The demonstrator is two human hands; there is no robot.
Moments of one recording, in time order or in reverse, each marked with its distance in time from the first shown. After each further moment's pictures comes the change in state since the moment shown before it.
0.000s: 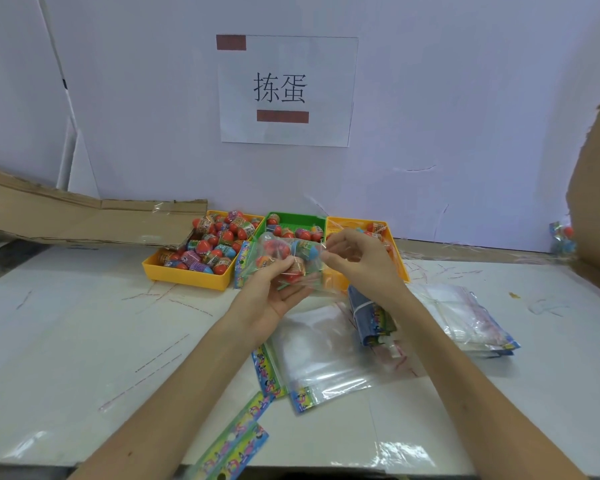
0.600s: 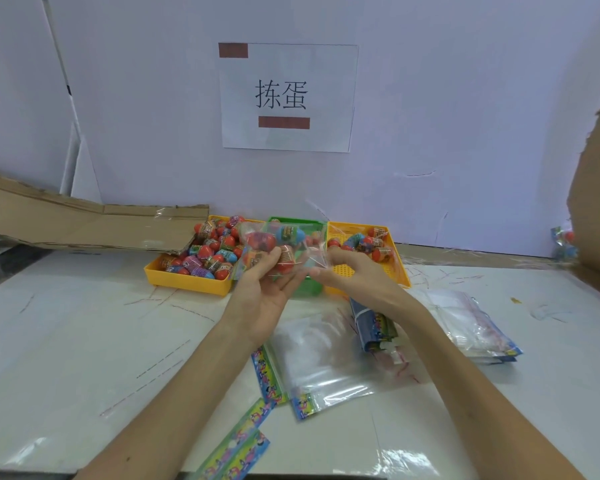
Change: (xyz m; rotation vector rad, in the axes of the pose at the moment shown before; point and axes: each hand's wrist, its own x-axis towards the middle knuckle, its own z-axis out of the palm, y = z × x) left_hand -0.004 0.008 0.005 -0.174 -0.085 0.165; right_hand -0.009 -0.018 -0.005 -0.094 -0.283 0.137
